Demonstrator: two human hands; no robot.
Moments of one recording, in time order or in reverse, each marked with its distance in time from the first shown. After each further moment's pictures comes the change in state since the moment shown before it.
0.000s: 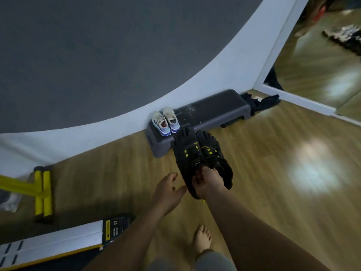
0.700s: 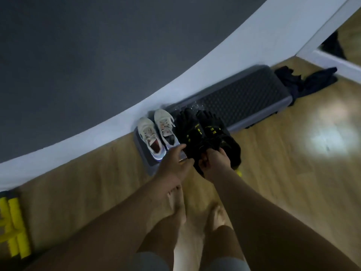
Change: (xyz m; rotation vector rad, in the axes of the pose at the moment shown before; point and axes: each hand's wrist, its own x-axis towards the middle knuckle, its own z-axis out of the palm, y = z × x) left_hand 0.539 0.091 -0.026 -0.031 -0.139 -0.101; right_hand 0.403 -0.178 0.319 -0.173 0.147 0.063
